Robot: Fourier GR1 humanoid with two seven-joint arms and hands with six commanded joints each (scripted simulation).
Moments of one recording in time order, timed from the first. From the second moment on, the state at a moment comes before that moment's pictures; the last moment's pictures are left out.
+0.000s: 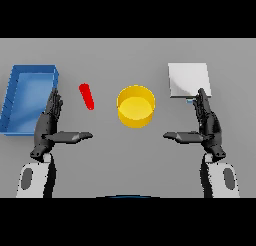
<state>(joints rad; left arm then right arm) 0.00 0.00 0.00 -1.57 0.00 0.00 0.00 0.00 0.00 0.00 -1.57 0.00 0.00 0.00</state>
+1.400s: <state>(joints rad) -0.23 0.01 -0.02 -1.26 -0.19 0.09 -0.08 0.10 -0.03 0.13 -1.69 0.23 -0.05 -0.11</state>
